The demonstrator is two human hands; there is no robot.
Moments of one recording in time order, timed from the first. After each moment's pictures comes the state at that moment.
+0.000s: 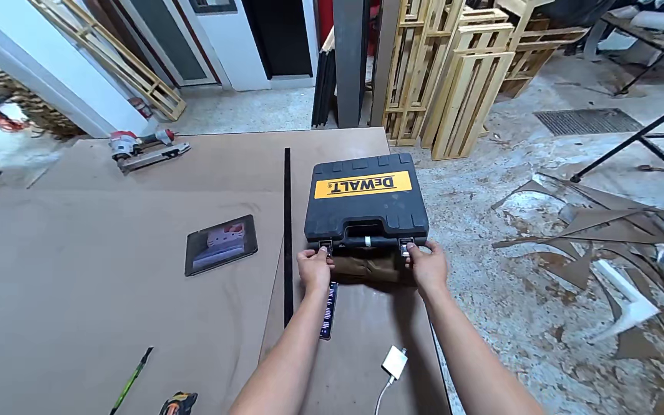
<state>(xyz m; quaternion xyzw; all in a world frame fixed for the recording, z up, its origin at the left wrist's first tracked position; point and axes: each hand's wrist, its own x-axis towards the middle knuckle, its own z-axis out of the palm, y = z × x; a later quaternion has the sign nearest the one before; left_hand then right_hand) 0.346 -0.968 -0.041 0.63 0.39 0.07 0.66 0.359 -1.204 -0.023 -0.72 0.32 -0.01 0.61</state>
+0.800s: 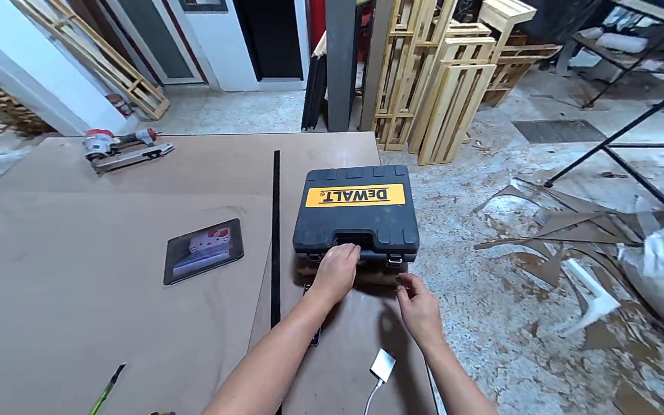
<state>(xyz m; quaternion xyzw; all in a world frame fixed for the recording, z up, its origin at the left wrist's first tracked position) 0.349 -1.000 -0.027 0.96 -0.22 0.03 0.16 0.272 -1.221 -0.046 -0.91 0.10 -0.04 0.41</state>
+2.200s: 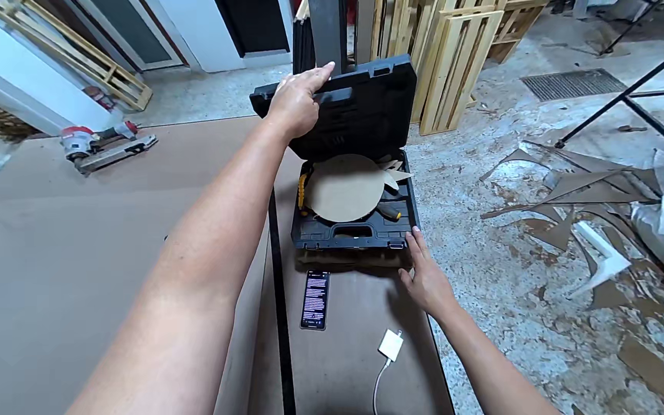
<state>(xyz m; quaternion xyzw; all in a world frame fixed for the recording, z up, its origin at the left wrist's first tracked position) 0.584 -0.945 0.194 0.96 -0.20 0.08 0.16 0.305 -1.245 -0.049 -0.97 -0.01 0.05 0.26</state>
